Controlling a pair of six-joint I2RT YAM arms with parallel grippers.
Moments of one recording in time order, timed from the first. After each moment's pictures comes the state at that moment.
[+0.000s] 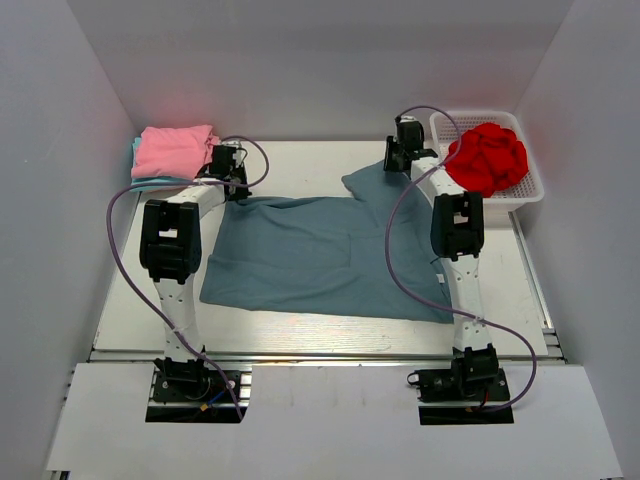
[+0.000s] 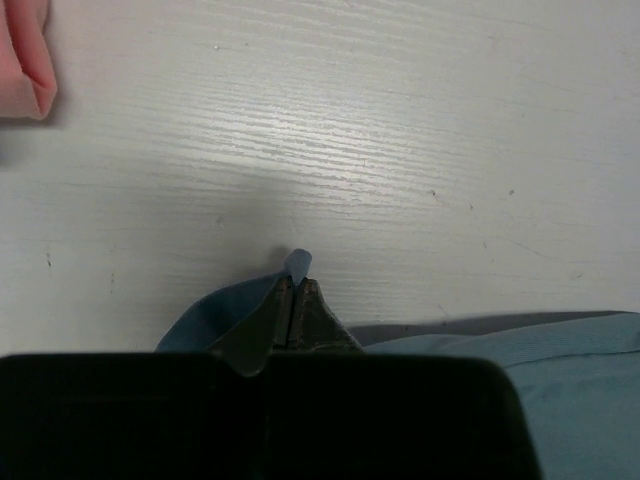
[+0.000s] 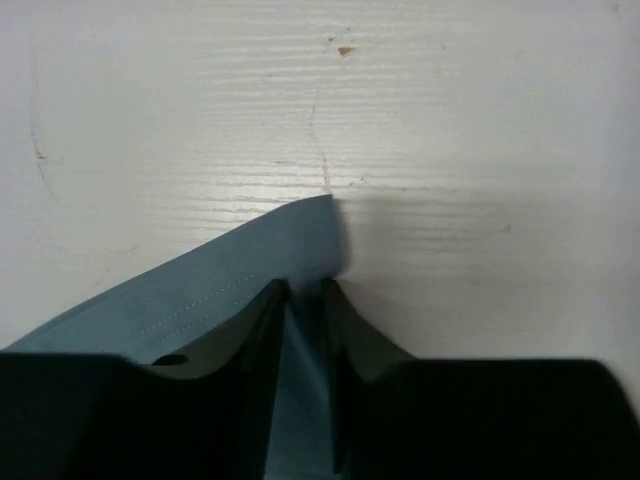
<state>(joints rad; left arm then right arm) -0.12 2.14 1.54 -0.18 -0.04 -0.22 0.20 2.62 2.26 -0.31 0.03 0.16</state>
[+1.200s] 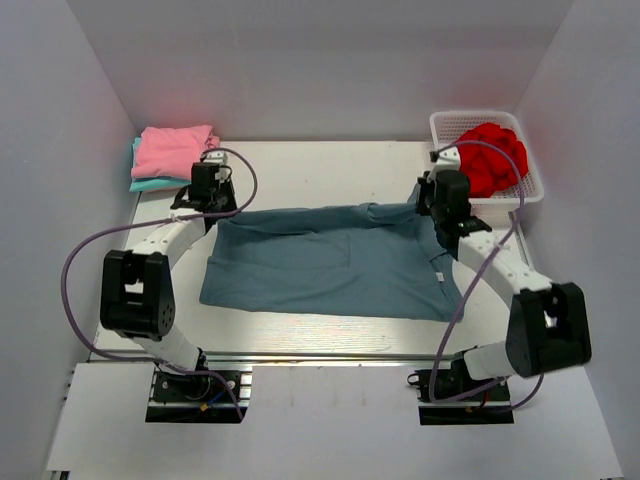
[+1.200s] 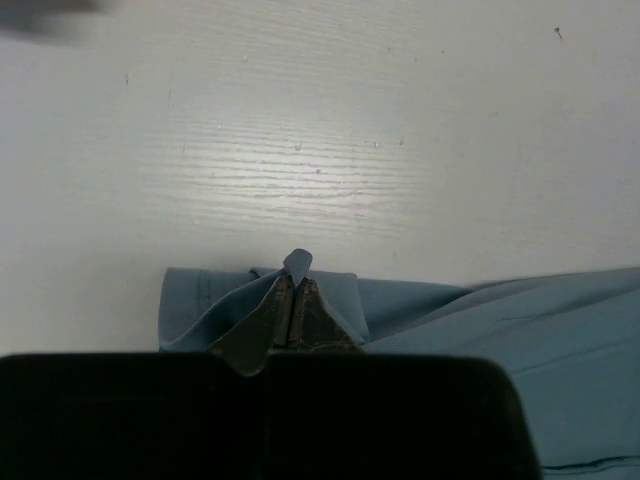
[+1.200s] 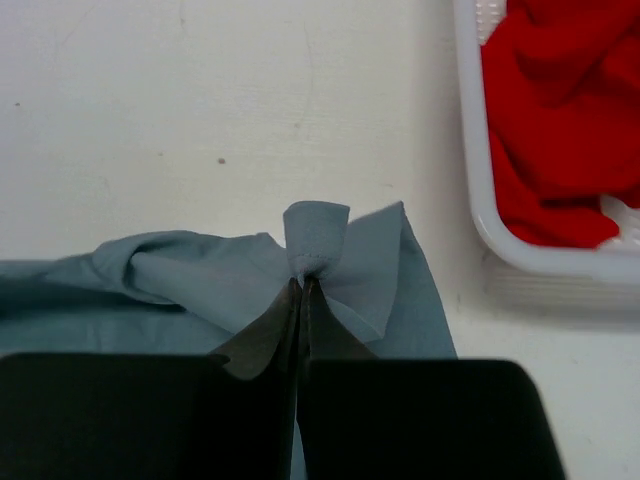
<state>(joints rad) -0.12 1.64 1.11 -0.15 -0.02 -0.24 0.26 1.43 0.93 0.11 0.15 0.09</state>
